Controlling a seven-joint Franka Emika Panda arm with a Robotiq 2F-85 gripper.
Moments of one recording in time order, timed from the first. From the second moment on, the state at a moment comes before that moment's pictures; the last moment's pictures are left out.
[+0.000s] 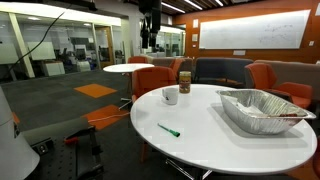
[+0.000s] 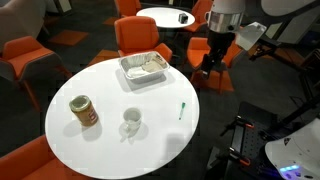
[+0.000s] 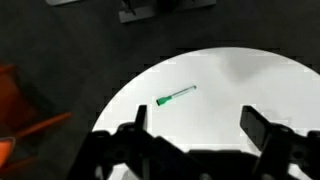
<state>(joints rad) -0.02 -0.28 0.05 -2.30 -0.03 1.91 0.22</state>
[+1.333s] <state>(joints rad) 0.01 0.27 -0.04 -2.31 0.07 2.58 1.13</state>
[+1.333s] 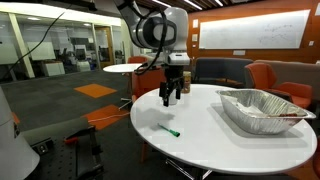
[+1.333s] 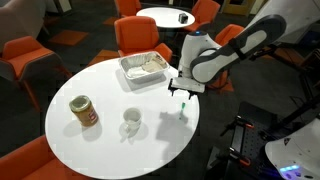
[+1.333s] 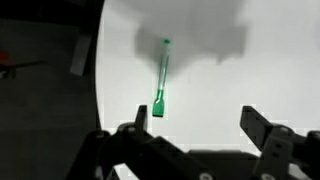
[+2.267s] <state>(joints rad) 0.08 0.40 -0.12 -2.38 0.08 2.71 1.21</state>
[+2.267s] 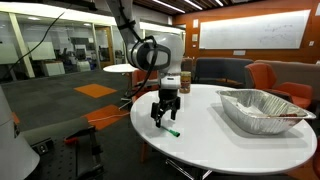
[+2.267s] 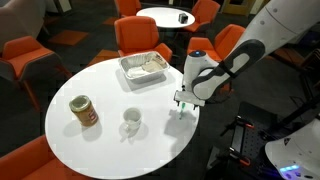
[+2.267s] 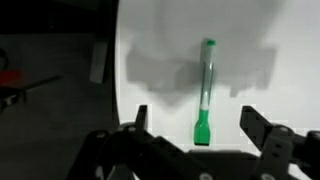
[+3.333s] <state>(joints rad) 0.14 0.54 -0.17 -2.25 0.08 2.72 1.21</state>
